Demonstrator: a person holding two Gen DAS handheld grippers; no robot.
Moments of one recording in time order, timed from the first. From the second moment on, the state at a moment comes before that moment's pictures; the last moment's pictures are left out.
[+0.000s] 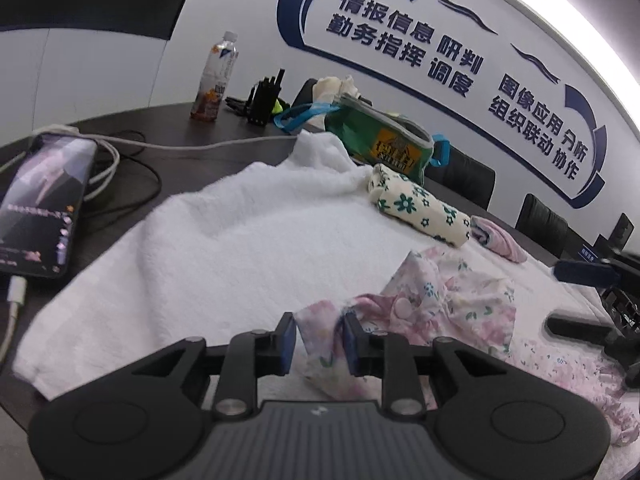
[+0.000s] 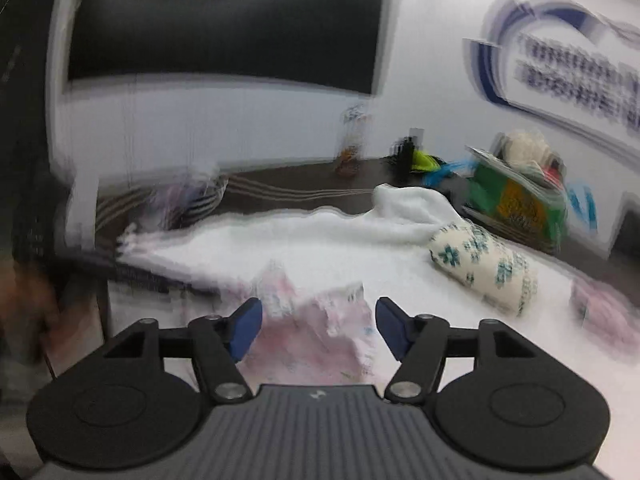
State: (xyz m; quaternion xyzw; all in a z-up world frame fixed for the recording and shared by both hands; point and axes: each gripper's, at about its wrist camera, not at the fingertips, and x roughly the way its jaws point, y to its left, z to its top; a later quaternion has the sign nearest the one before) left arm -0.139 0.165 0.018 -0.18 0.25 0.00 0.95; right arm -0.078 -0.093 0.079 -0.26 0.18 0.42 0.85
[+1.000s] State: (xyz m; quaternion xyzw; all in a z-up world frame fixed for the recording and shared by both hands) left arm -0.147 0.186 0.034 -0.21 0.21 -0.02 0.96; right arm -0.053 -0.072 0.086 -0.10 0.30 0.45 0.83
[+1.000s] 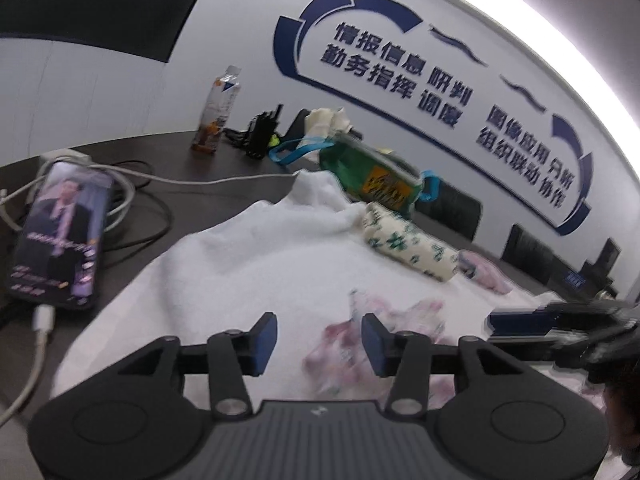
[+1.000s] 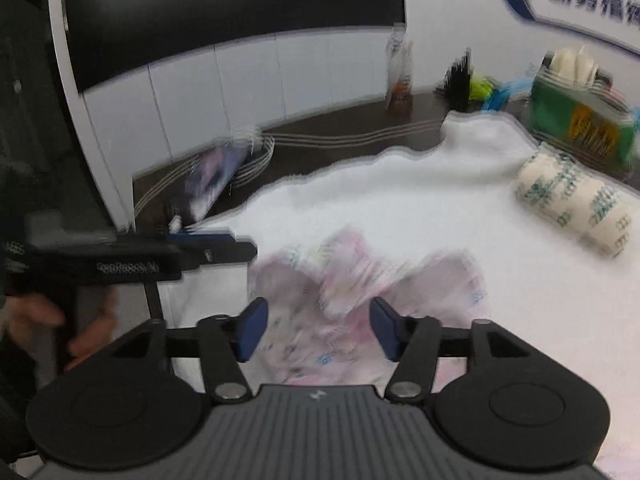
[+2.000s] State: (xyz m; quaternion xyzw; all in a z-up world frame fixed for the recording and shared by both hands) left arm -0.105 0.173 0.023 -0.17 0.27 -0.01 0.95; right arm -0.010 -0.070 0.021 -0.12 0.32 0.39 0.85
